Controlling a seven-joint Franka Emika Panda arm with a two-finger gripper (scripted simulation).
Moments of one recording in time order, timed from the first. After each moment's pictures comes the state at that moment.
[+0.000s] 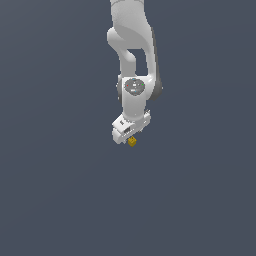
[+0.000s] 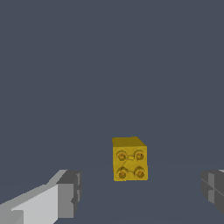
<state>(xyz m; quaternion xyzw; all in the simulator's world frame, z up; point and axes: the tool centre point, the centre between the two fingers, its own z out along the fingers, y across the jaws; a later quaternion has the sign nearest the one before) -0.068 0.021 0.076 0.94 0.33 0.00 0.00</state>
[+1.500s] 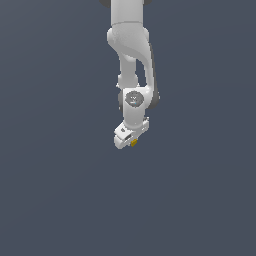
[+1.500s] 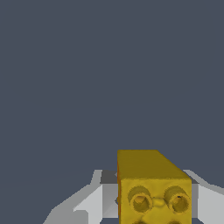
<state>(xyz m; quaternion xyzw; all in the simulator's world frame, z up) -0.072 0.023 0.022 0.94 0.35 0.00 0.00</state>
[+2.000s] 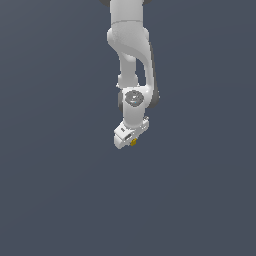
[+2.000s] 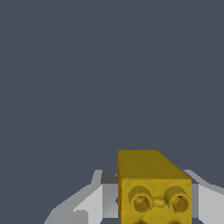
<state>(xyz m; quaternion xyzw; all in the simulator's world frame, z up) -0.073 0.022 0.025 0.94 0.35 0.00 0.00</state>
